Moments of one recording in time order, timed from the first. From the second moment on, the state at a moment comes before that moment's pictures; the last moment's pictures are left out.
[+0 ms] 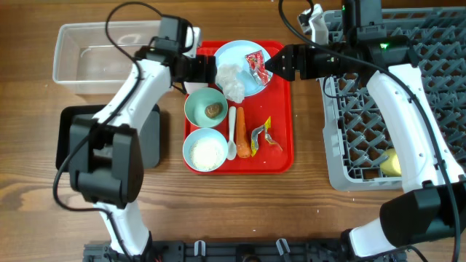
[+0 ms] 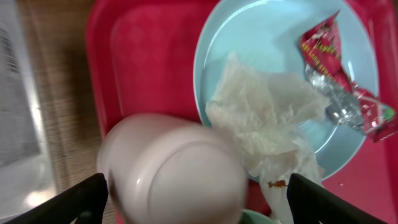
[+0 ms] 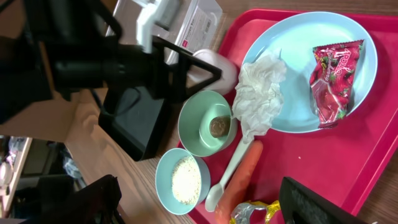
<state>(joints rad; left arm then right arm) -0.24 2.00 1.52 -0.59 0.18 -0.15 0.15 1.70 1.63 -0.94 -0.74 0.06</state>
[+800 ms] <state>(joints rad) -0.33 2.05 1.52 -0.50 0.09 -0.13 0.15 1.70 1.63 -0.96 -0.69 0.06</state>
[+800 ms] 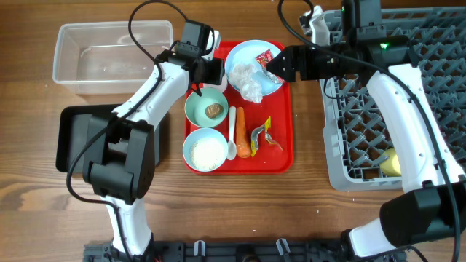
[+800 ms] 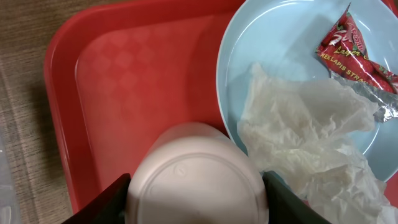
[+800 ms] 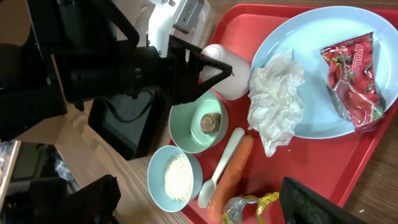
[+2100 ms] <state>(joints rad) -0.71 1.88 1.52 -0.78 0.12 -0.14 0.03 1.70 1.63 -0.99 -0.44 0.13</state>
